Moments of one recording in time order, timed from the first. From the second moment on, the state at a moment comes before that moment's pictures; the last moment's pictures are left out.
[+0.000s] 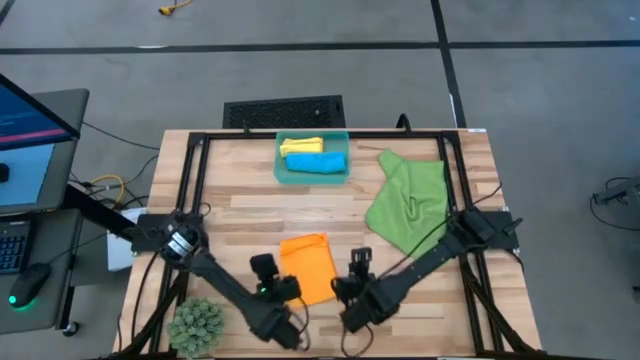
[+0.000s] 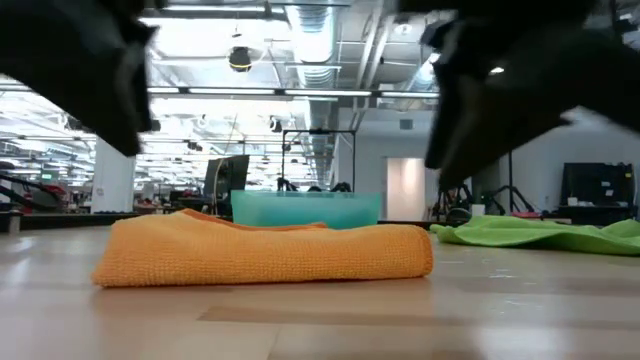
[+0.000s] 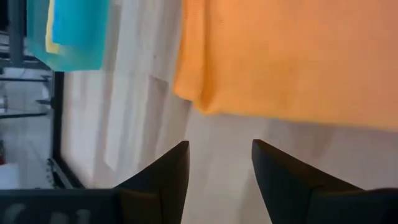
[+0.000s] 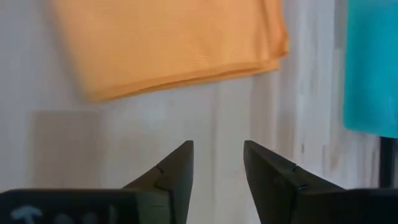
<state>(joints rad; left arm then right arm) -0.69 2.20 1.78 -1.57 -0.58 -1.05 0.62 2.11 1.58 -1.06 0.63 0.46</state>
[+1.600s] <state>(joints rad) -0.81 2.23 1.57 -0.90 -0.69 -0.82 0.78 2.11 1.35 -0.53 0.74 0.37</state>
